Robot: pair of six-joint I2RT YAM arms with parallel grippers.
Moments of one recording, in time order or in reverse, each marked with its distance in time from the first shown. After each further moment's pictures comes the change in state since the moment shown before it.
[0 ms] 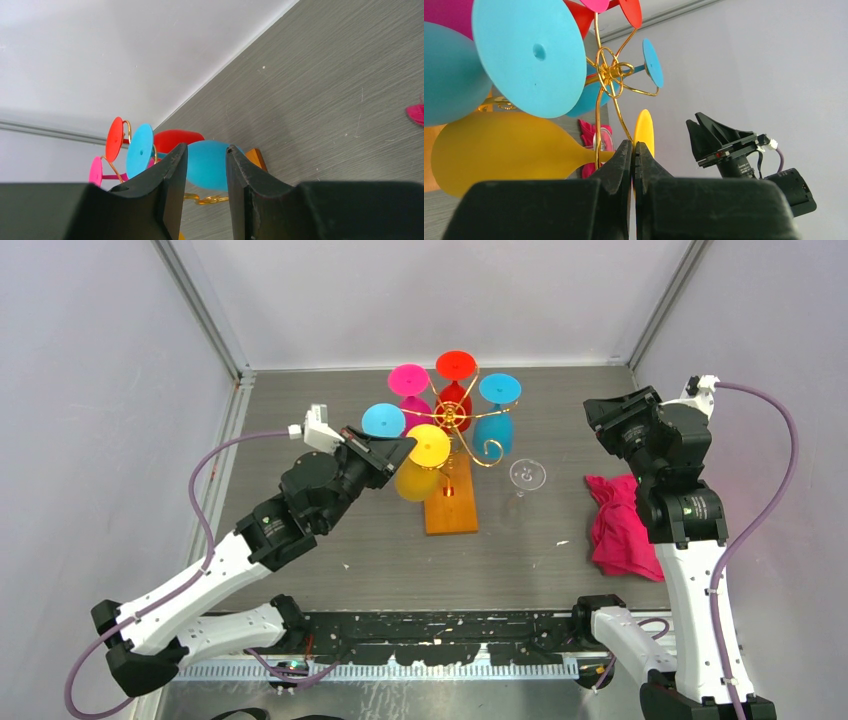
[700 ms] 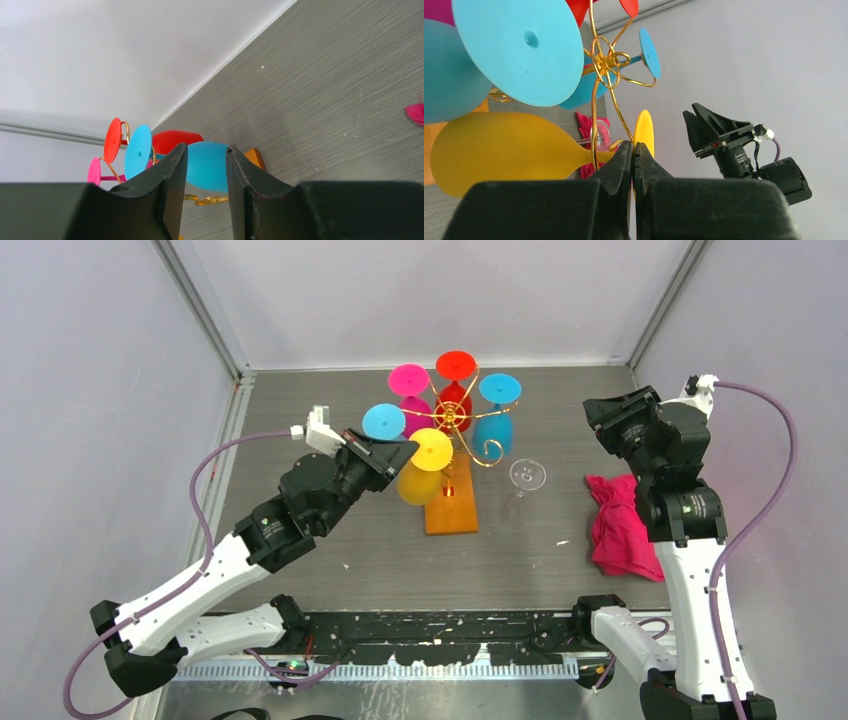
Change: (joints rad) left arm -0.009 -0.010 -0.006 -0.007 0.022 -0.003; right arm 0.000 0.006 0.000 0.000 0.003 0.001
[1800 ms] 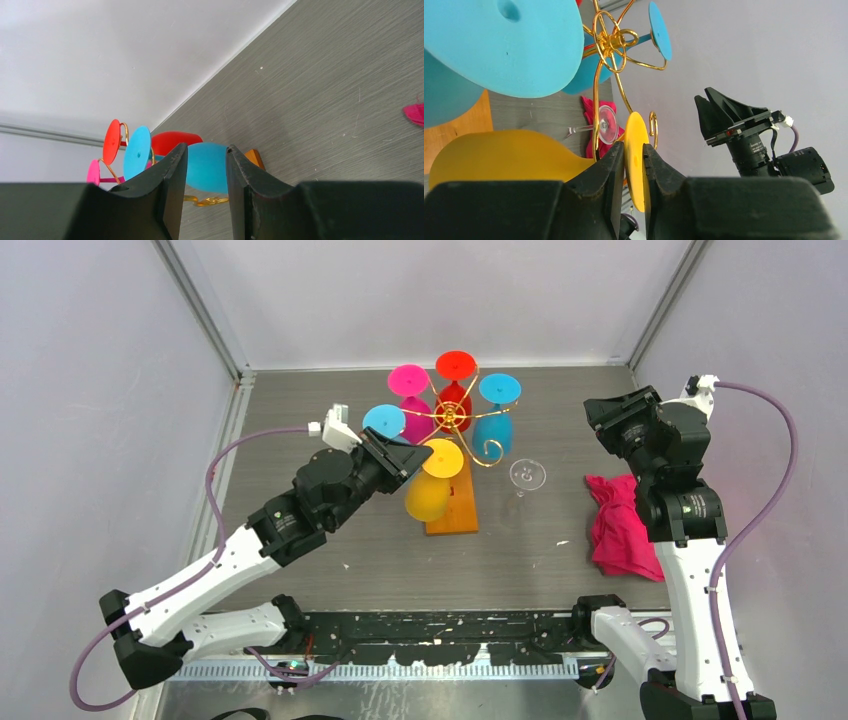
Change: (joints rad) left arm -0.006 0.062 0.010 -0.005 0.069 0.002; right arm 0.000 0.000 0.000 0.000 0.007 0.000
